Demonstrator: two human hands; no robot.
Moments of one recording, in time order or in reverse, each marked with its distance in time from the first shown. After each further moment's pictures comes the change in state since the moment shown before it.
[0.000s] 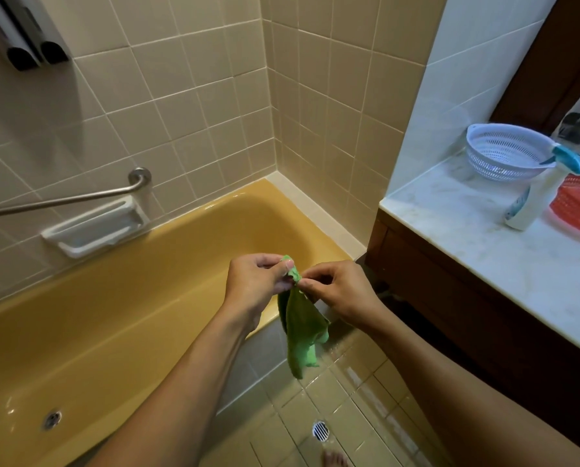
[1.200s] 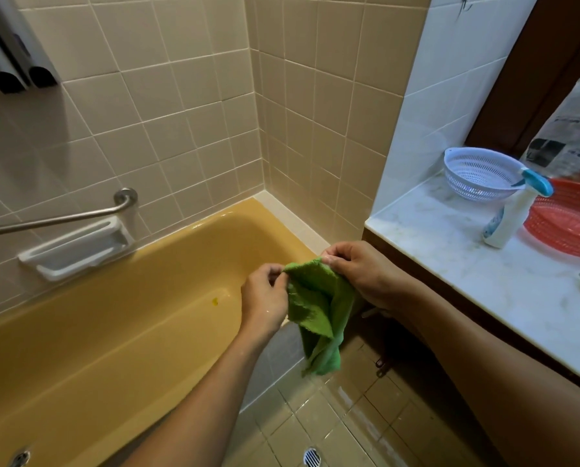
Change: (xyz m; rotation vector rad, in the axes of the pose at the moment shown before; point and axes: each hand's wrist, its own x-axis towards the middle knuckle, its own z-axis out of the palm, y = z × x) left_hand 0.023 -0.014 0.031 0.321 0.088 0.256; right_hand 0.028 -0.020 -0.074 0.032 -0.106 0.094
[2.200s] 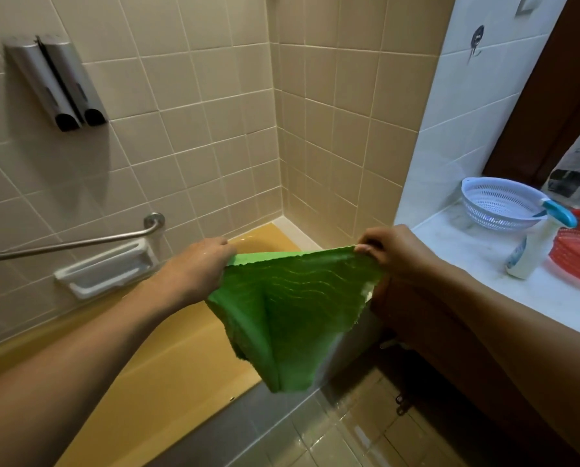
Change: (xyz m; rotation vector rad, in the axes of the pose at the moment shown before) left_hand 0.061 0.064 -0.157 1.155 -0.257 0.621; right_hand 0.041 -0.021 -0.063 -0.682 0.192 -0.303
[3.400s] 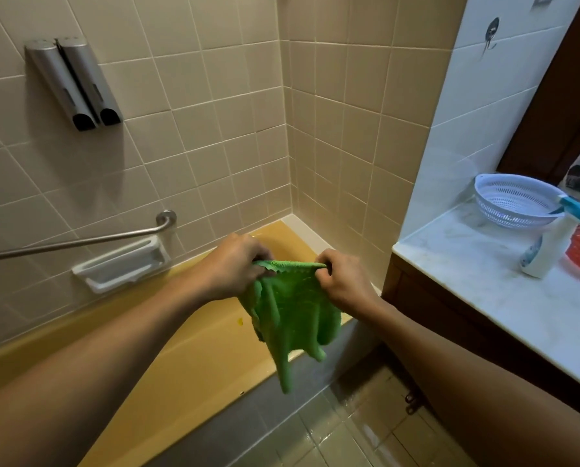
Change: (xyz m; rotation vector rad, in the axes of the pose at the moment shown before) left_hand 0.005 0.033 -0.008 -0.386 -0.049 -0.044; right_hand 0.000 -0.073 0.094 0.269 0.085 0.204
